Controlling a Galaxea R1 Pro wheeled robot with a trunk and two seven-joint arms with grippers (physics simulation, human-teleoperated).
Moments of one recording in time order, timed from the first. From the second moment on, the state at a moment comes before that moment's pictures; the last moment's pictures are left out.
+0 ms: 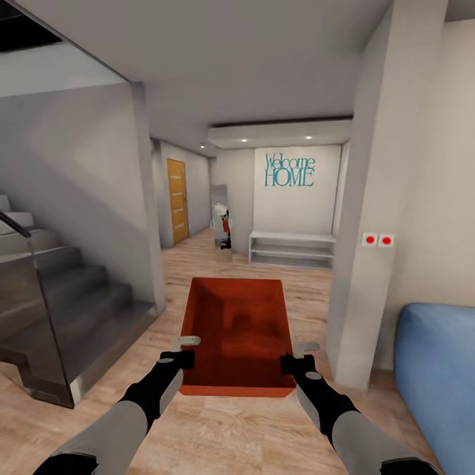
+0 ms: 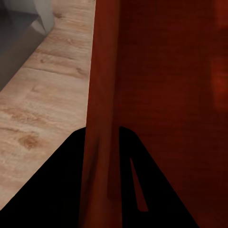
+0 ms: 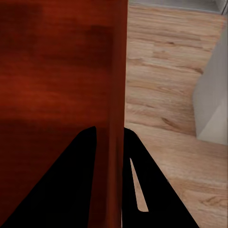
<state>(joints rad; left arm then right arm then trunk) -0.72 -0.11 -0.07 -0.40 0.07 0.18 0.21 -0.70 0.09 0.07 -0.32 0.01 -0.04 -0.12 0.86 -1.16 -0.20</state>
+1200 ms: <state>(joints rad) -0.72 -0.11 -0.07 -0.40 0.07 0.18 0.21 -0.70 0.09 0.07 -0.32 0.01 -0.04 -0.12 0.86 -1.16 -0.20</state>
